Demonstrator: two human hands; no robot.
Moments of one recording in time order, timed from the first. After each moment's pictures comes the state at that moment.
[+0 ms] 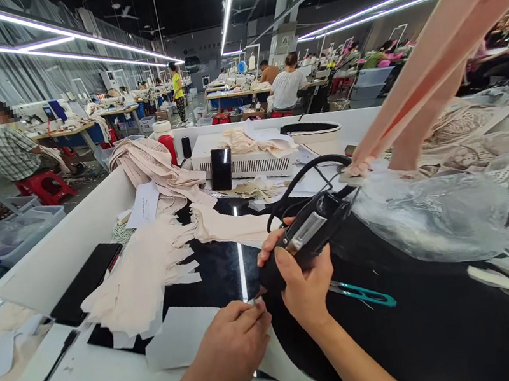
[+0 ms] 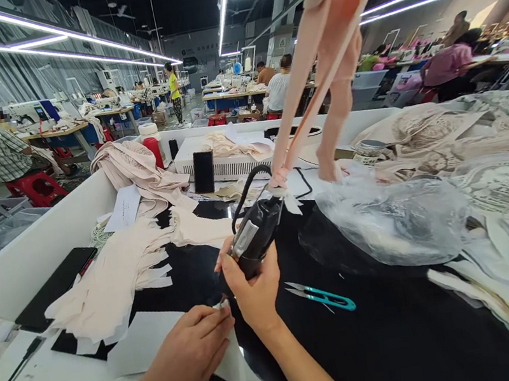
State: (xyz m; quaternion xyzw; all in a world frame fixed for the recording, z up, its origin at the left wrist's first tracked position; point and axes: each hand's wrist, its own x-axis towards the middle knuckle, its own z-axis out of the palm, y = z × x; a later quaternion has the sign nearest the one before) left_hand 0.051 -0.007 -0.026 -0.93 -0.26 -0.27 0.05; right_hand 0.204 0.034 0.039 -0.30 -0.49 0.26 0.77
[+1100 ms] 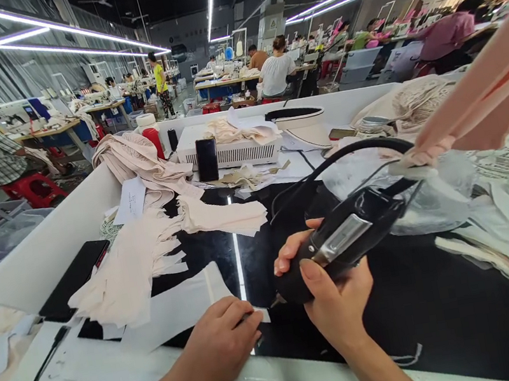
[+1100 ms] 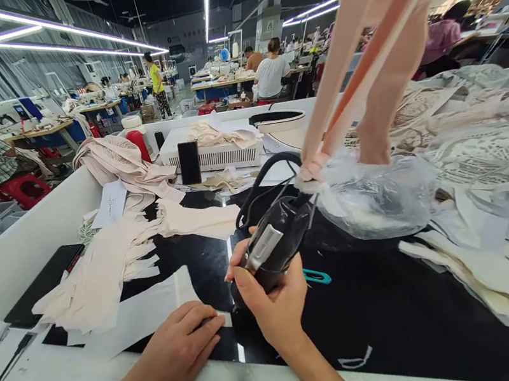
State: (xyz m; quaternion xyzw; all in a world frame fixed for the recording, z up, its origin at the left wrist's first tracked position) left_hand 0.046 -0.026 -0.003 -0.94 -0.25 -0.25 -0.03; right_hand 0.233 -0.017 0.049 -0.34 -0.47 0.27 0.77
